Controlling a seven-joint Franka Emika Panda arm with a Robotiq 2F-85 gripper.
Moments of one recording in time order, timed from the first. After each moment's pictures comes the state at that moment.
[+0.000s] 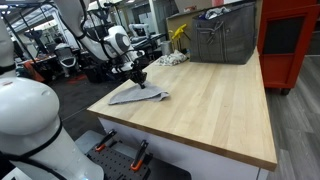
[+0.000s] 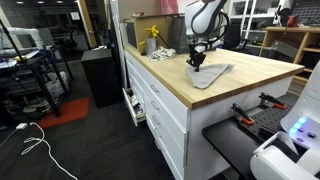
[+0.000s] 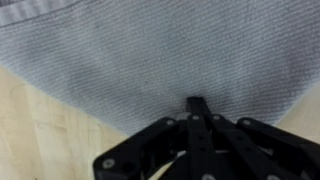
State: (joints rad) arm 0.15 0.20 0.04 -2.35 -0.30 2.53 0.39
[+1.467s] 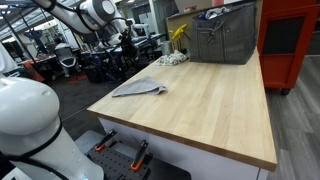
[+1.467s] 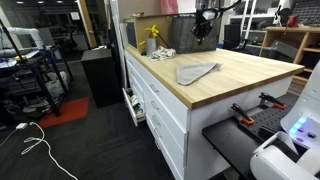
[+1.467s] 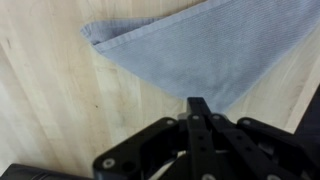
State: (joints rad) arm 0.15 -0.20 0.02 -2.43 -0.20 2.43 0.32
